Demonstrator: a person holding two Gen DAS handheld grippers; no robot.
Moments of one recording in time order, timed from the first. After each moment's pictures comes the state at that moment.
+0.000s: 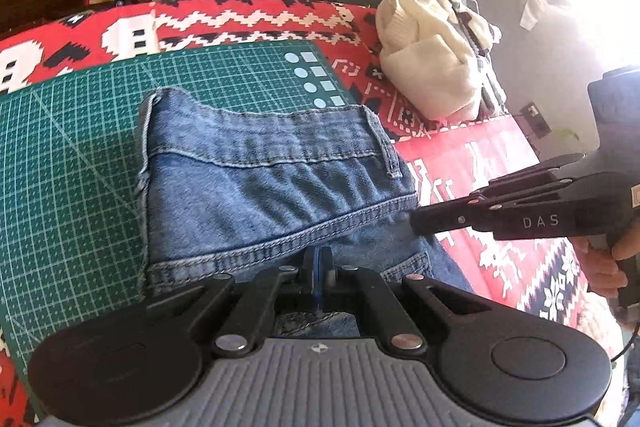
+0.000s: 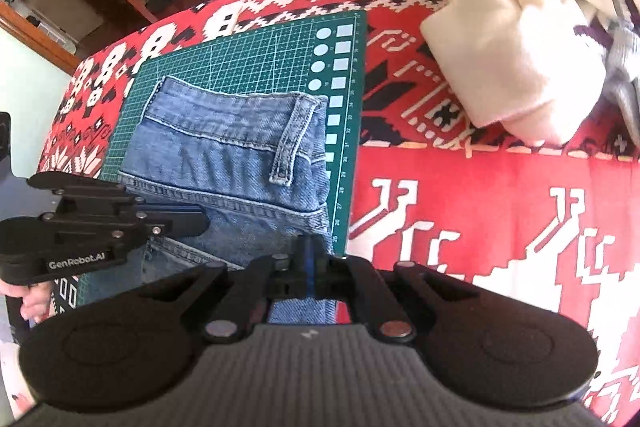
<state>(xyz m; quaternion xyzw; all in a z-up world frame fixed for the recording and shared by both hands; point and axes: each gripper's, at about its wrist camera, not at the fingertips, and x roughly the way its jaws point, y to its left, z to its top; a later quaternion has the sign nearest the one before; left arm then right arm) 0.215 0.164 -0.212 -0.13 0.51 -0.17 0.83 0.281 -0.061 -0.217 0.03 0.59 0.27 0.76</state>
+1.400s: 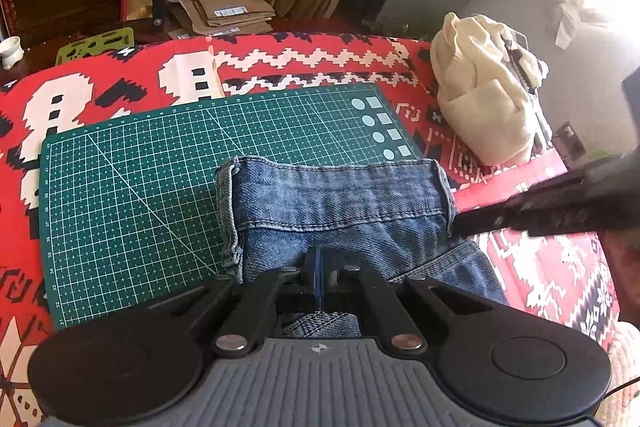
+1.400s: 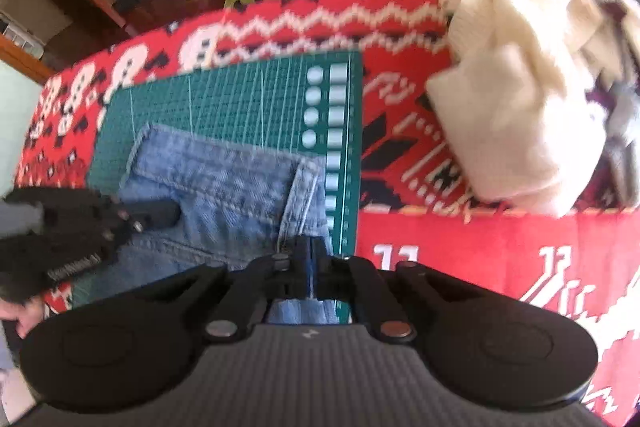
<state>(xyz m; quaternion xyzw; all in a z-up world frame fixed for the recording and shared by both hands) 0.238 0.195 -0.205 -0.11 0.50 -0.12 0.85 0.315 -0.019 -0.182 0.00 0.59 0.23 0.77</state>
